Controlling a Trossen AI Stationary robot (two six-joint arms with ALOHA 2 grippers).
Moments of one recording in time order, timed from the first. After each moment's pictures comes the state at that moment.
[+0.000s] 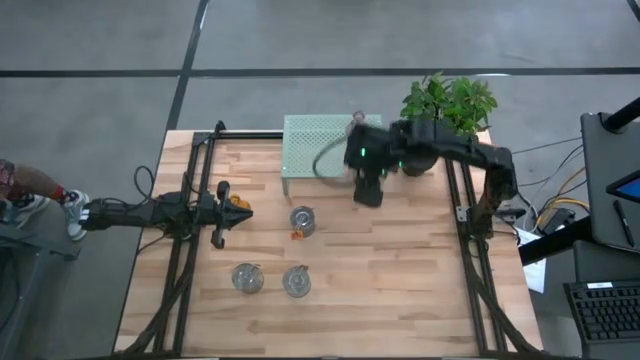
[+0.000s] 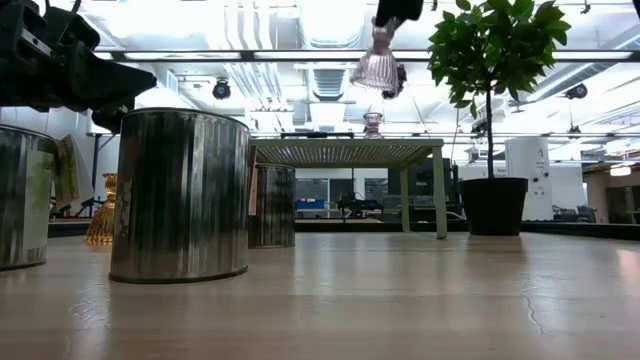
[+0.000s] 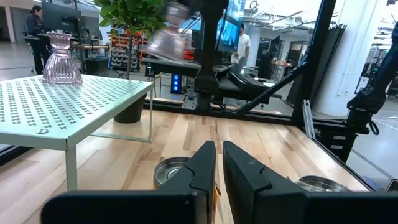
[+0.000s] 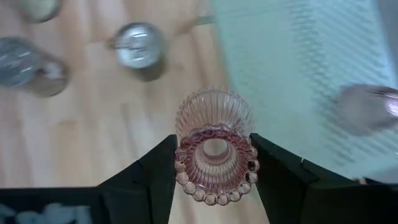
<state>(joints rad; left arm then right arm) -0.07 0.02 0.01 0.03 -0.10 -0.11 -0.13 1.79 2.13 -1.45 0.11 0.09</state>
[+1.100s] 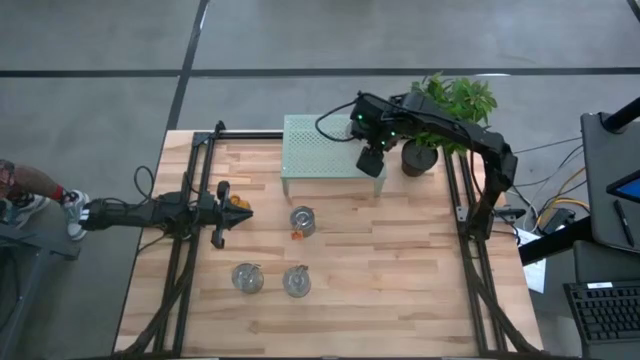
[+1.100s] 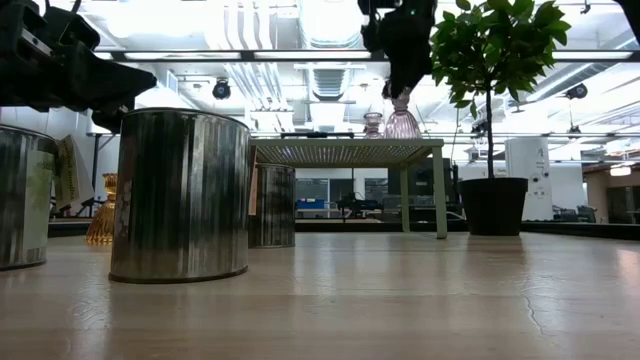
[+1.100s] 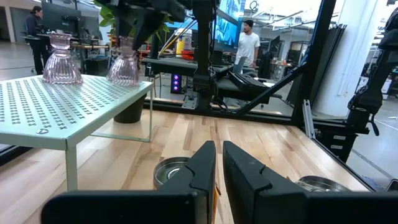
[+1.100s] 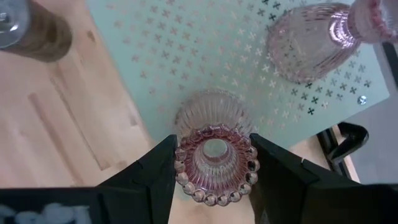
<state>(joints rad) -0.07 0.02 0.01 0.03 -0.10 -0.11 -0.41 1.79 1.93 -1.40 0.08 0.02</state>
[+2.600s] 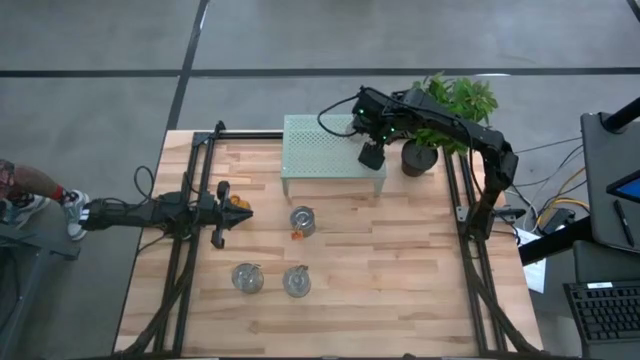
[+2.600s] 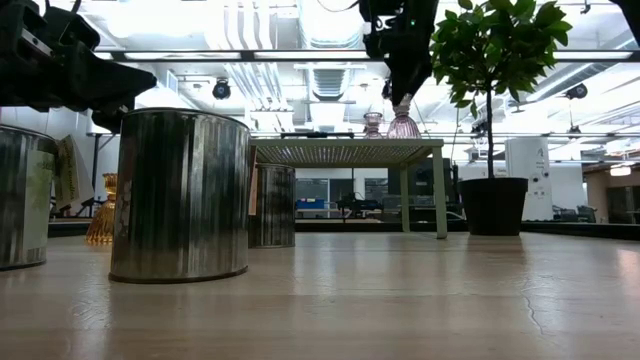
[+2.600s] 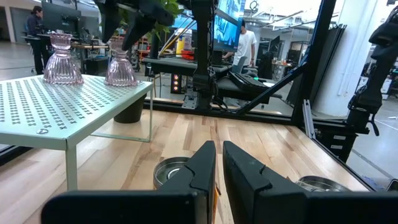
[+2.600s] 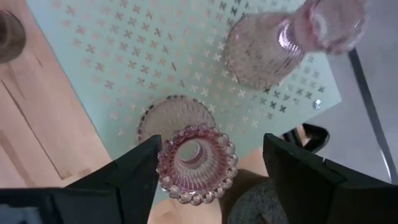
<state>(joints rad) -0.07 0.02 0.01 0.03 -0.10 -0.11 -0.45 1.79 1.92 -1.37 0.16 -0.05</state>
